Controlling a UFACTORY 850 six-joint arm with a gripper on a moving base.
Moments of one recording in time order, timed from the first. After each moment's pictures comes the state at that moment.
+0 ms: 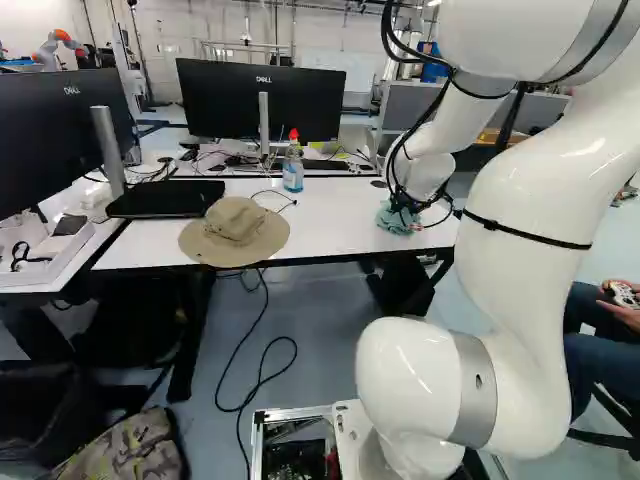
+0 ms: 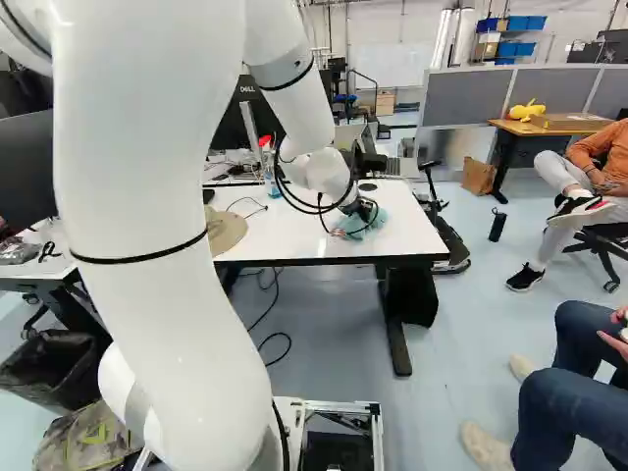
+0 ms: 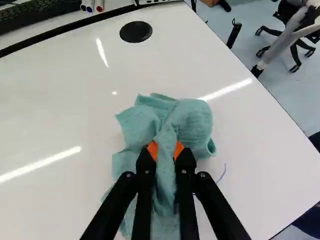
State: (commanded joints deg) arm -21.6 -13.1 -46.2 0.6 8.1 0.0
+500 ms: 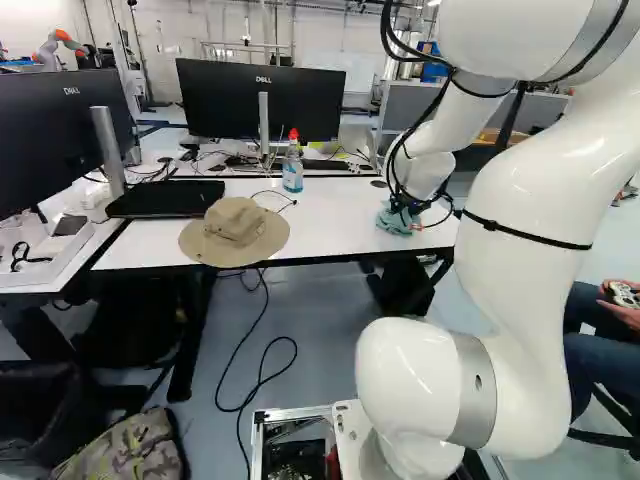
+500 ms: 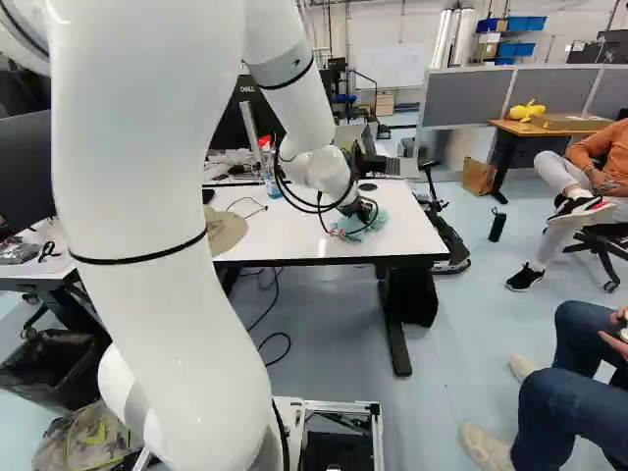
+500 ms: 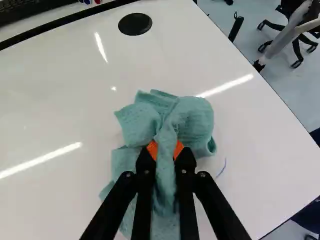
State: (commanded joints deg) arm -21.6 -13.1 -46.2 0.6 6.2 0.0
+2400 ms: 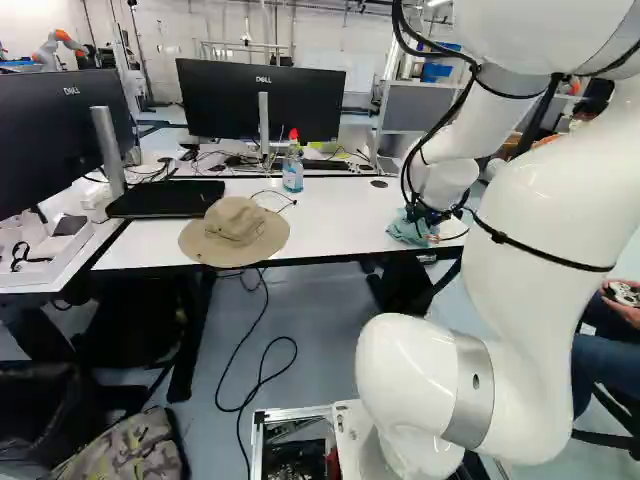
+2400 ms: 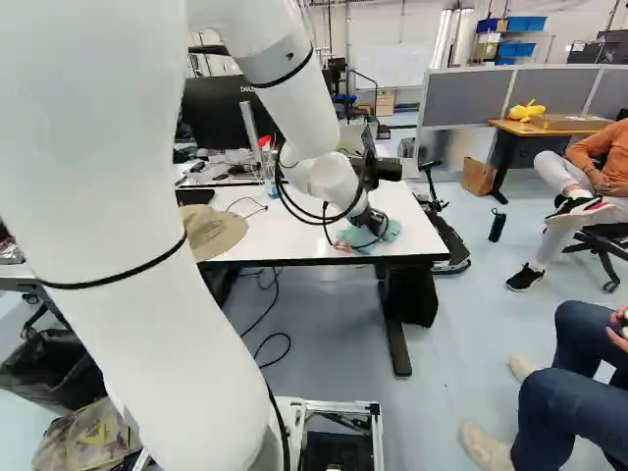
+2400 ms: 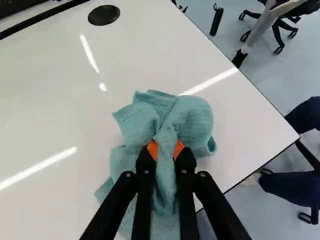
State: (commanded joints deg) arm -26.3 -6.1 -38.3 0.6 6.8 0.0
